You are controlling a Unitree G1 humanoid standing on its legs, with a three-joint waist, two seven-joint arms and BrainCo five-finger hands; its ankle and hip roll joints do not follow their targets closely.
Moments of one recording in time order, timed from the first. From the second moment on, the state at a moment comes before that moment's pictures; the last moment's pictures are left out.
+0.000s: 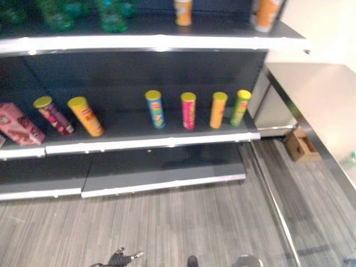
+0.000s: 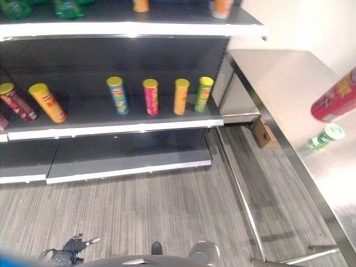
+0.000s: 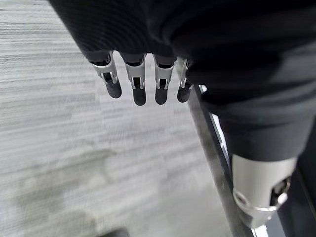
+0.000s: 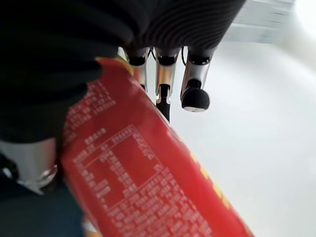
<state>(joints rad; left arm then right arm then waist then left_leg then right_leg) 0.07 0.39 -0.09 1.10 -0.06 -0.03 0.09 0.08 -1.14 -0.57 -0.05 0.00 -0.13 -0.28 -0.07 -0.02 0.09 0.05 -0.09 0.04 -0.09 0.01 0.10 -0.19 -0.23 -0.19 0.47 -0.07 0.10</state>
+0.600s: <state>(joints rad) 0.02 0.32 -0.09 1.06 -0.02 -0.03 0.06 -0.01 -0.91 -0.28 -0.20 0.05 -0.17 -0.08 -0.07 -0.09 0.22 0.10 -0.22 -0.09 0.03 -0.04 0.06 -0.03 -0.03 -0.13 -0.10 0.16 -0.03</state>
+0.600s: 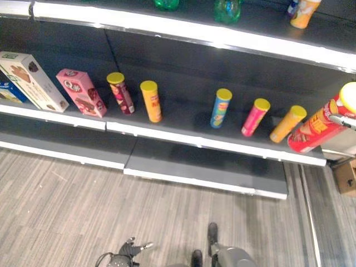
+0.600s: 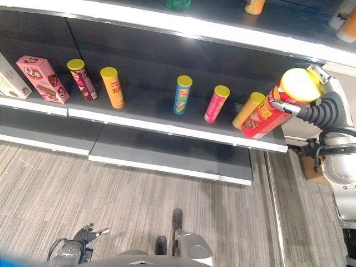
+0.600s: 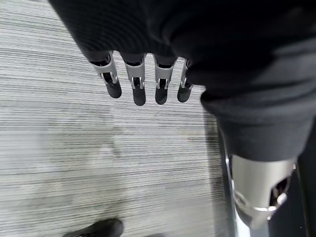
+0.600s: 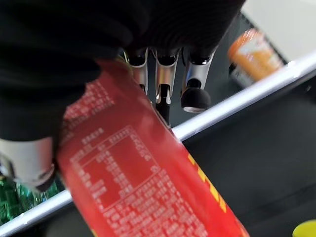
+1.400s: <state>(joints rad) 0.06 0.28 -0.07 1.07 -0.05 0.00 0.11 -0.42 -0.92 0.38 -0.11 -0.12 -0.15 0.07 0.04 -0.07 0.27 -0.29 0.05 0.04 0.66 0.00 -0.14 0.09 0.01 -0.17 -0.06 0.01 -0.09</state>
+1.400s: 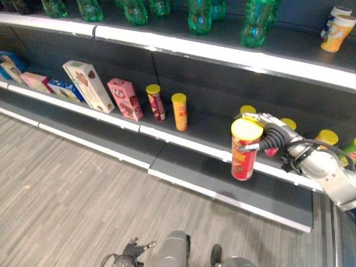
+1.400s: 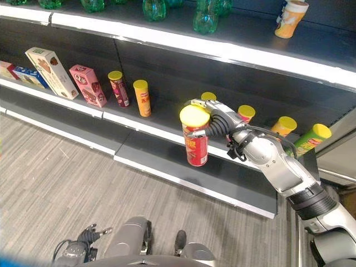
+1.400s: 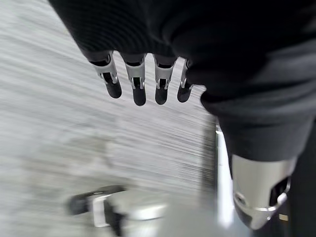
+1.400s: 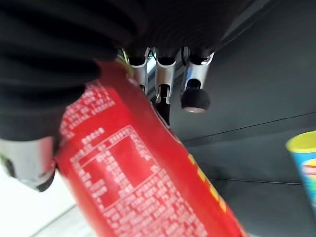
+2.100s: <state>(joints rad) 0.04 0.32 -0.09 1.05 -0.07 -0.02 0.15 -0.55 -0.85 0.44 0.03 -0.32 -0.09 -0.06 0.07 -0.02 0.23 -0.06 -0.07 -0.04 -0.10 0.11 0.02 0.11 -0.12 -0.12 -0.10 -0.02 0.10</state>
